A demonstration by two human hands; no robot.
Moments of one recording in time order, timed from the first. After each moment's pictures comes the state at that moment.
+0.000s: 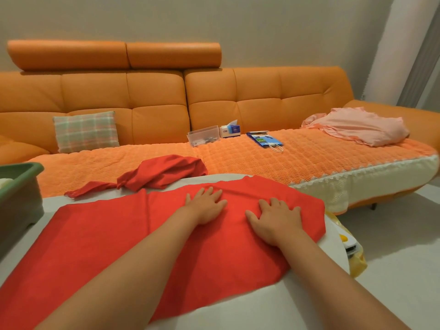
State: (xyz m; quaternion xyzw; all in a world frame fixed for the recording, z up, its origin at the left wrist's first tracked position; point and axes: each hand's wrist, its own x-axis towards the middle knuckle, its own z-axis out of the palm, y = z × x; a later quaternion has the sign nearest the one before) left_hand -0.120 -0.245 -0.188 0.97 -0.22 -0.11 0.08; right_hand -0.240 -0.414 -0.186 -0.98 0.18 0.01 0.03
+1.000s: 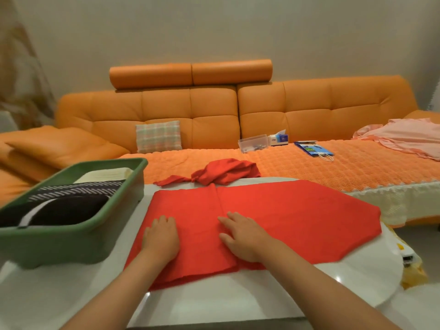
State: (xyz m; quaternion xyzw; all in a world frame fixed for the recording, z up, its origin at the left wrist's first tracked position) left_hand -0.257 0.015 -0.182 1.00 0.02 0.06 -0.02; right_hand -0.277 -0.214 -0.174 -0.98 -0.16 0.02 0.12
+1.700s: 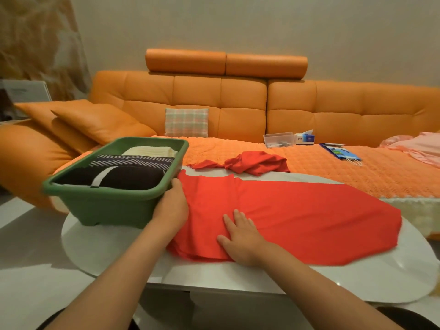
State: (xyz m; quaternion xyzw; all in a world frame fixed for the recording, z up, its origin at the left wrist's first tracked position) left_hand -0.289 0.102 -0.138 0.95 0.05 0.16 0.25; right_hand -0.314 -0.097 -0.189 -0.98 -0.14 0.10 0.12
